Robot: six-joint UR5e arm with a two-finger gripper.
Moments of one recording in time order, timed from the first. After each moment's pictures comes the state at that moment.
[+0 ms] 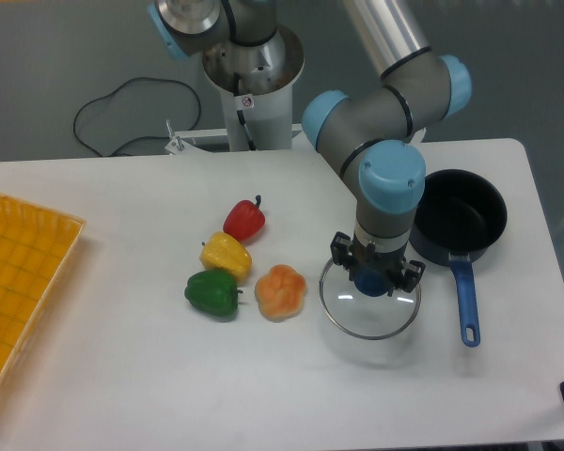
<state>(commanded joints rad) 2.58 -2.02 -1.57 -1.06 1.57 0.98</state>
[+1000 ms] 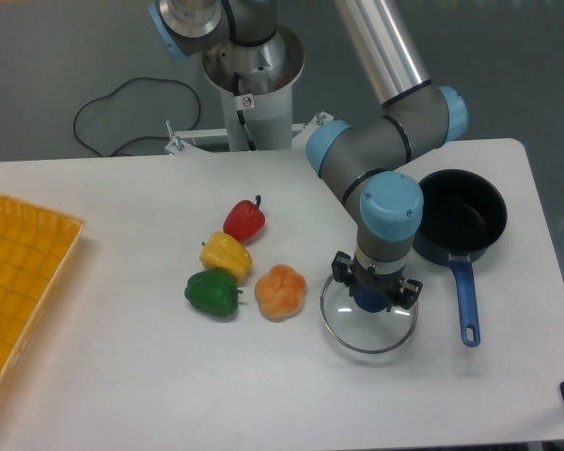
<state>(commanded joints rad) 2.58 -2.08 -1.59 -0.97 1.58 0.95</state>
